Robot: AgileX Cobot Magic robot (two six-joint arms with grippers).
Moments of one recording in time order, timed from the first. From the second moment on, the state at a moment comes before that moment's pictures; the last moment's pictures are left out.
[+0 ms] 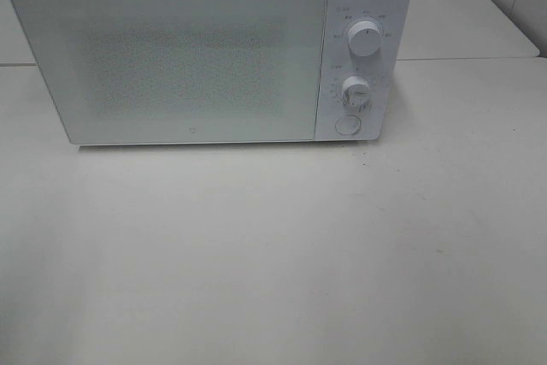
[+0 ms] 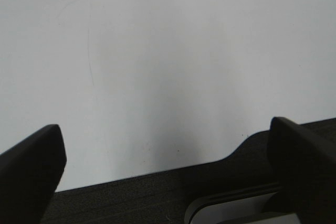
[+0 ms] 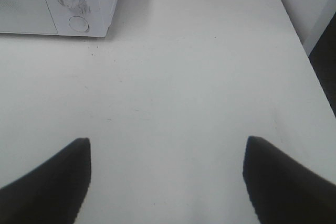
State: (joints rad) left arm -0.13 0.47 -0.50 -0.07 1.04 0.07; right arm 0.06 0.00 -0.51 -0.07 1.04 0.03
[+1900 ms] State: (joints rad) left arm -0.01 0.00 -0.50 -0.08 1.04 0.09; right arm 0.06 0.00 -0.51 -0.07 1.04 0.03
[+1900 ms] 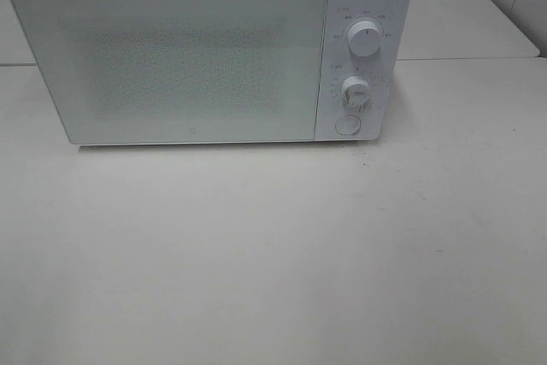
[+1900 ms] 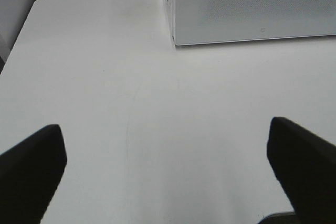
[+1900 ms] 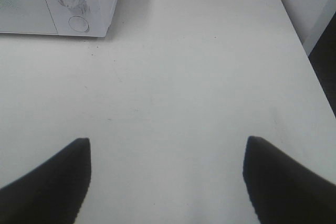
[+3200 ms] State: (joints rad) left arm -0.01 0.00 -0.50 -0.08 1.04 0.09; right arm 0.06 0.00 -0.51 -0.07 1.04 0.03
